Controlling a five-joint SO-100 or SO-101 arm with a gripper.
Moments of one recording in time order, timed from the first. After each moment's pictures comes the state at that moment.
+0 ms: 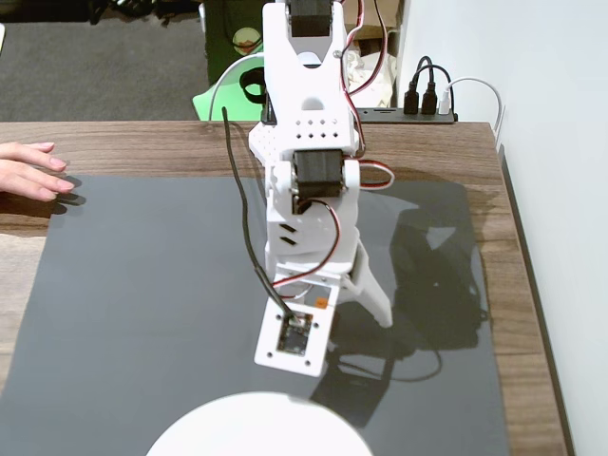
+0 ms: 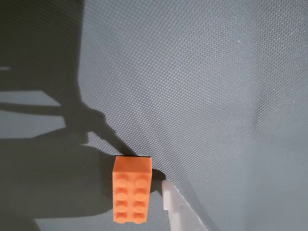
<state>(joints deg) -3.5 77.6 97.5 68.8 -73.7</state>
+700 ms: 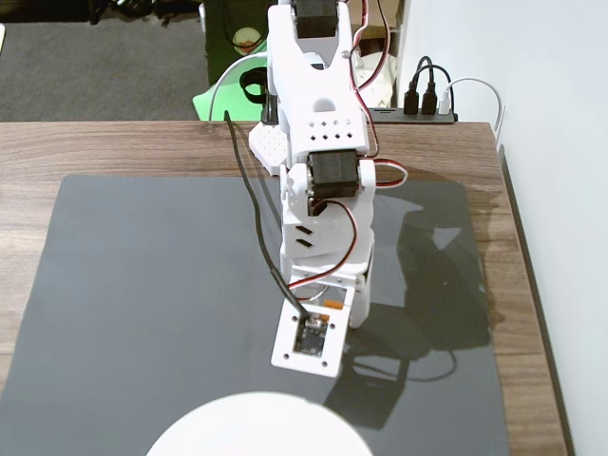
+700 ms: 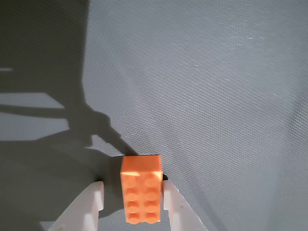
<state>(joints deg) -5.1 77.3 97.4 67.9 -72.1</state>
